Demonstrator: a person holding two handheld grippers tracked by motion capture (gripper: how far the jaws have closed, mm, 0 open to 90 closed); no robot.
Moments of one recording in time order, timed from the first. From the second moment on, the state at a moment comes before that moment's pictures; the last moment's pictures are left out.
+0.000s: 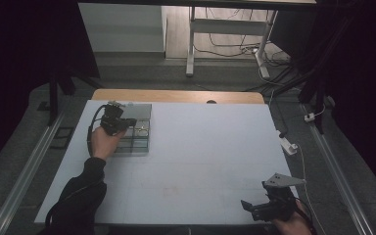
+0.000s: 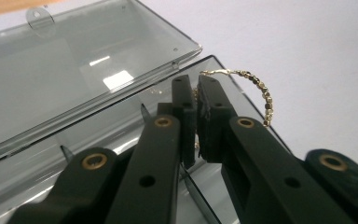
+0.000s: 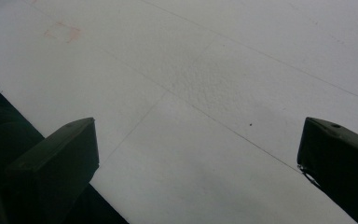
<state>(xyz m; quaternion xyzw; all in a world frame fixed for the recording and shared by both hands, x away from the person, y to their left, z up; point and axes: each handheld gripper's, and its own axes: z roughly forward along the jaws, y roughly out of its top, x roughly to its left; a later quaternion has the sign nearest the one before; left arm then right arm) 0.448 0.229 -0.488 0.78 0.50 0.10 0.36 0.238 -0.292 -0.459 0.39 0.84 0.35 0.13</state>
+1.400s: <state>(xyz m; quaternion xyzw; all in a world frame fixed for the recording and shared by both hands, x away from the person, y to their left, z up) 0.431 0.214 -0.488 0.80 0.45 0.10 0.38 0.236 -0.292 -0.458 0.39 0.84 0.36 0.13</state>
